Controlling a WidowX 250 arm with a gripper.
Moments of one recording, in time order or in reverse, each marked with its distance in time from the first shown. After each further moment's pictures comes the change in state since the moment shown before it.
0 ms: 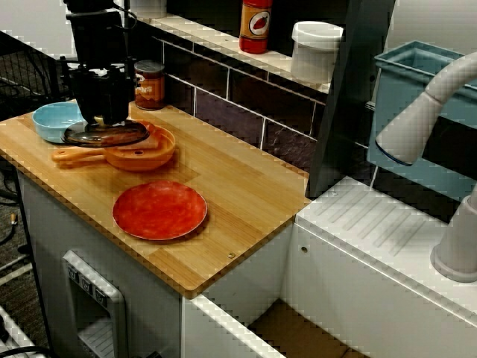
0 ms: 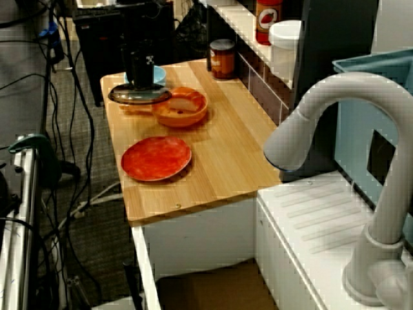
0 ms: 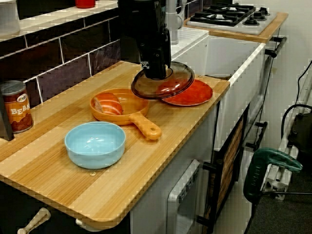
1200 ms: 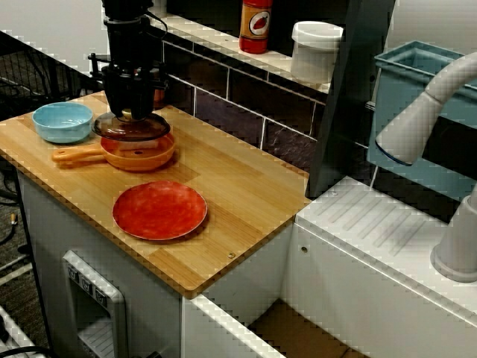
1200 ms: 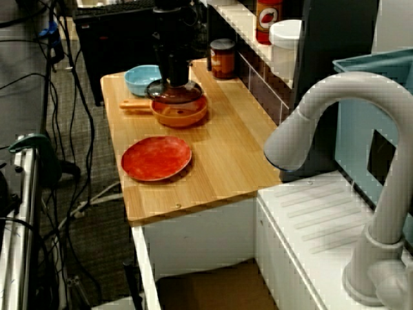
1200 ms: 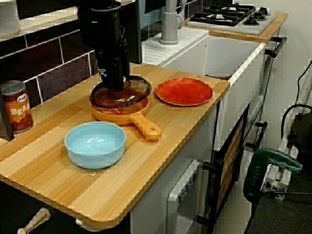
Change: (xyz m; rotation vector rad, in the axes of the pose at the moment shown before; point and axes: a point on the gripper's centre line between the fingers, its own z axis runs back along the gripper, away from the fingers) arm 0.060 0.015 -0.012 0.118 -0.060 0.079
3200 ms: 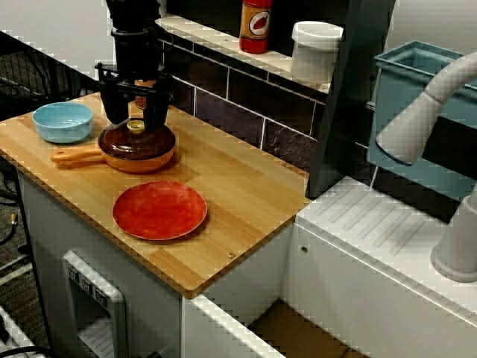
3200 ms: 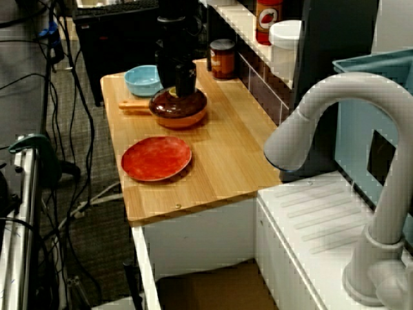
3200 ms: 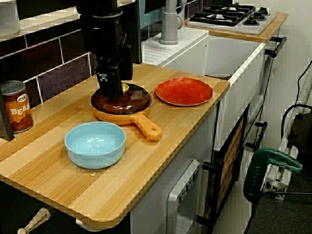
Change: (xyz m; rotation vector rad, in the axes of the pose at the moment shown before) arm 0.000 -0.005 -0.010 0.008 0.010 -0.020
